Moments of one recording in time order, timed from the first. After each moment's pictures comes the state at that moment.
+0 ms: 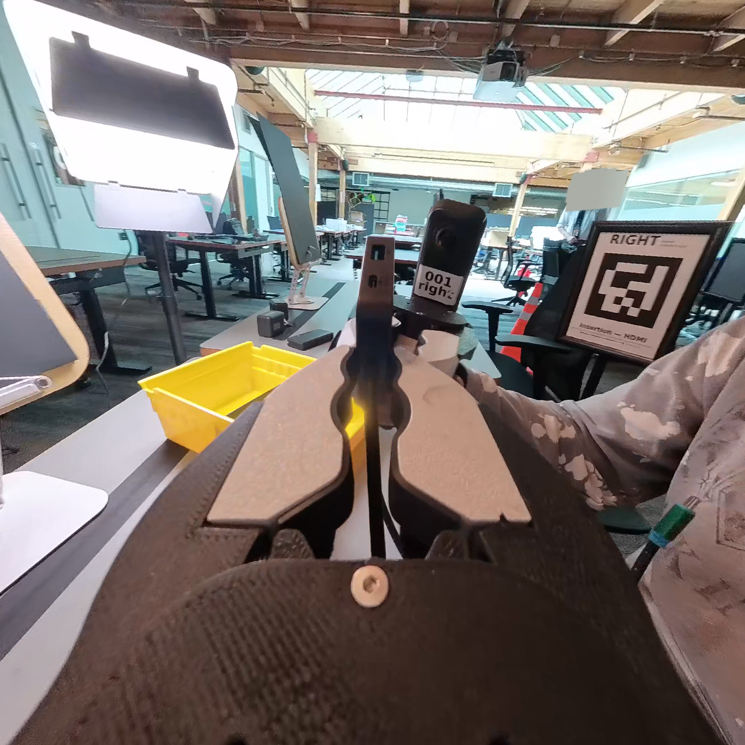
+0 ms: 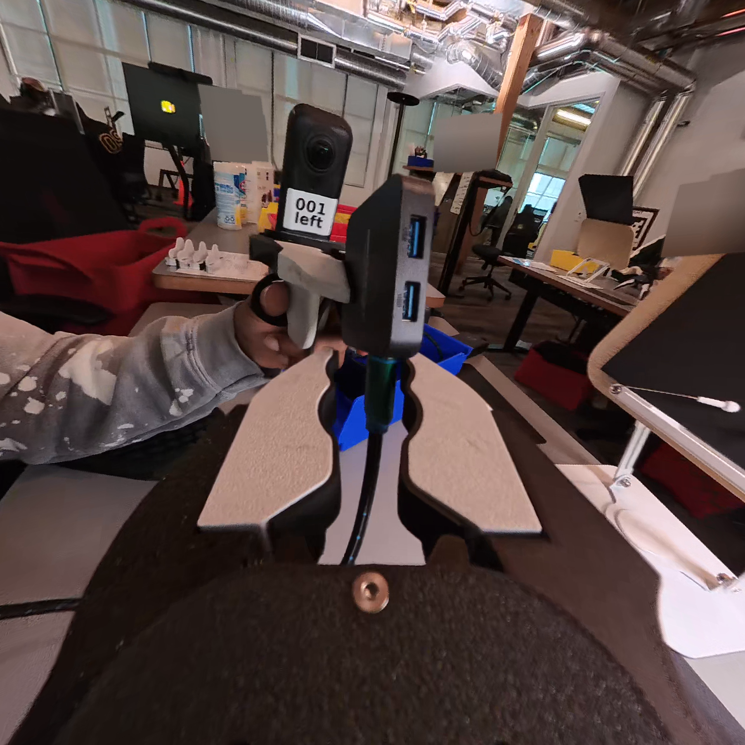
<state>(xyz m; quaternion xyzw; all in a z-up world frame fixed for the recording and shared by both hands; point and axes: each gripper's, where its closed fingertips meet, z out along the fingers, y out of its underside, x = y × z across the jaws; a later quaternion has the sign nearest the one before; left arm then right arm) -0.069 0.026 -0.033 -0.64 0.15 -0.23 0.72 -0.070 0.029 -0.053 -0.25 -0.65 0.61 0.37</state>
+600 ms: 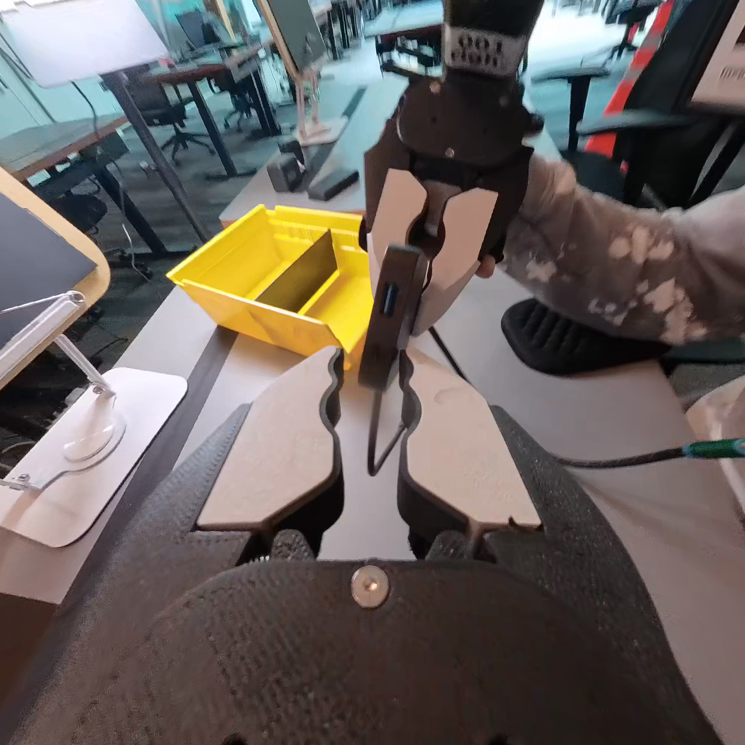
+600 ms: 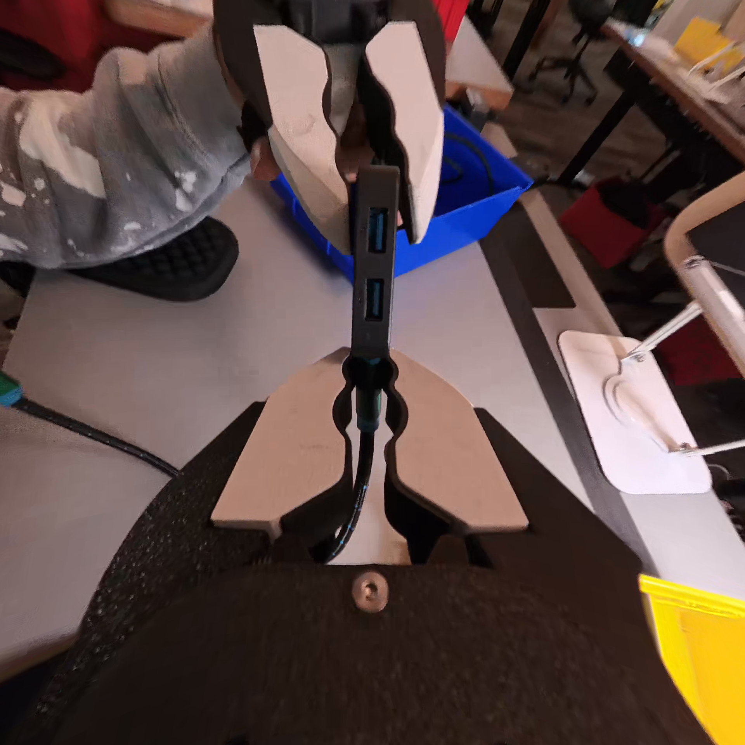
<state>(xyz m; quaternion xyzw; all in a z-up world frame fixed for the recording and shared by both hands) -0.066 0.018 -0.092 -0.78 0.24 -0.08 0.57 -0.044 0.038 -0.122 -0.28 -0.82 0.42 0.28</state>
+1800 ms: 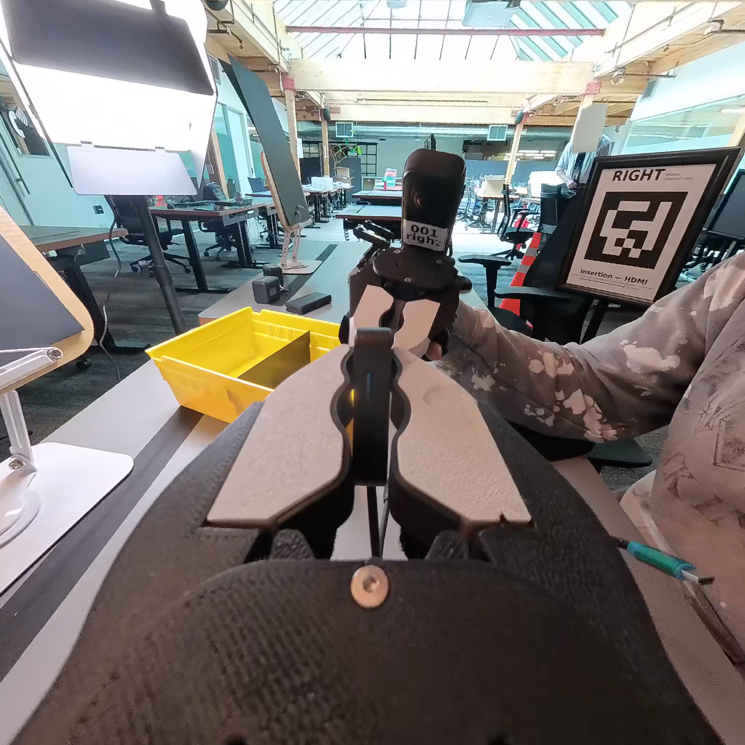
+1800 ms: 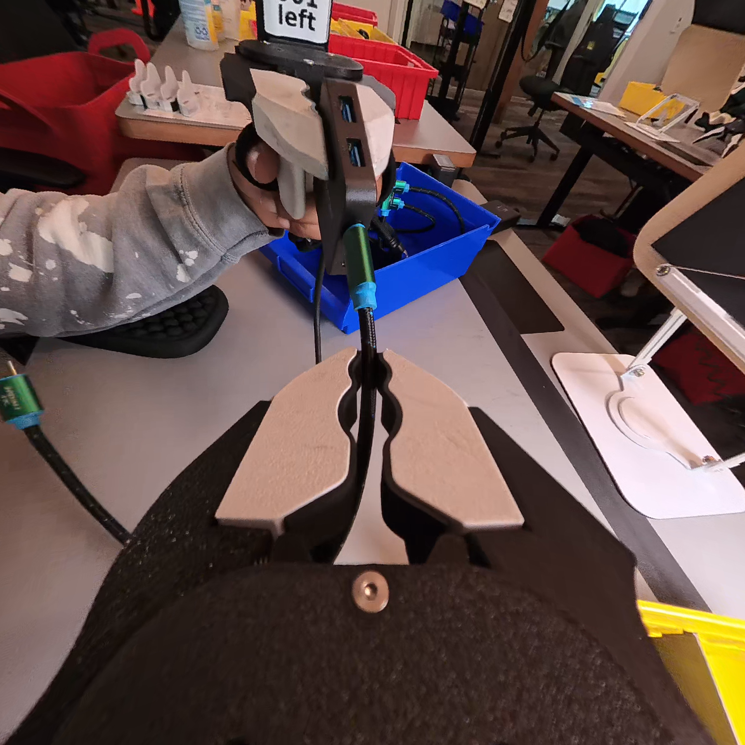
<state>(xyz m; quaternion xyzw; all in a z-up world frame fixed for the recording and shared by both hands) -0.083 0.009 -0.058 -0.67 0.19 -0.21 0.68 -0.061 0.050 -0.112 -0.30 -0.76 0.49 0.30</state>
